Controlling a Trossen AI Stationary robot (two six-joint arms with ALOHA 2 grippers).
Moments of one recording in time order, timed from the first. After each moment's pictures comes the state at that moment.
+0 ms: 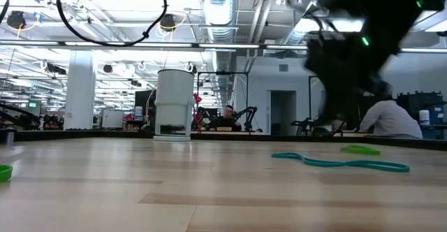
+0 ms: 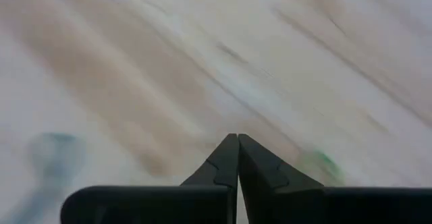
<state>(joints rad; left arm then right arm) -0.54 1.17 1.10 -0.82 -0.59 -0.47 0.33 1.59 0.81 -0.51 0.55 1.03</state>
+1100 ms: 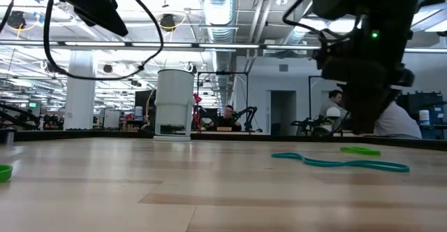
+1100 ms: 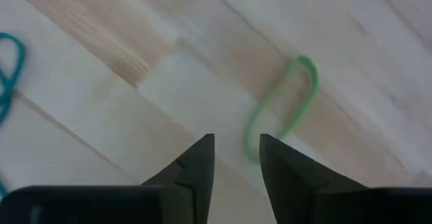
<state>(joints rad) -0.51 1.17 0.85 -0.57 -0.53 -0.53 0.33 1.64 0.94 -0.86 0.29 1.13</state>
